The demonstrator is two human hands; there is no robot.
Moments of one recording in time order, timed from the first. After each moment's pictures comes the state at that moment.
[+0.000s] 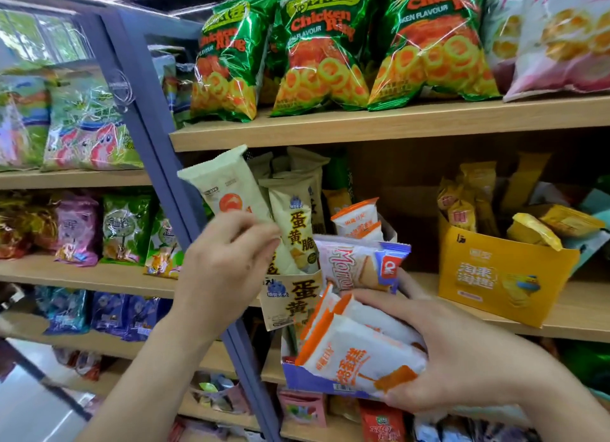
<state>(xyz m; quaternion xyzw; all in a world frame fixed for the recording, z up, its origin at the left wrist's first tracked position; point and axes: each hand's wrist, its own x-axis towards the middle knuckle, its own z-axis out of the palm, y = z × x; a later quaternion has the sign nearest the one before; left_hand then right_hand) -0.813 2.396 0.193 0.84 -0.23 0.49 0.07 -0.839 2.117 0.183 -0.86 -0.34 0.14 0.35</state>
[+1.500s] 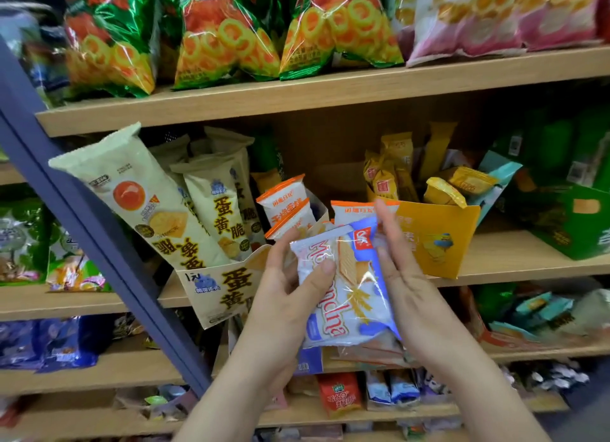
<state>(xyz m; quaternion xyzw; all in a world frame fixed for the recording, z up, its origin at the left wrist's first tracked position) -0.847 2.259 0.159 0.57 -0.07 -0.08 0.81 -0.857 2.110 0.151 -0.69 -0.09 -0.05 0.72</state>
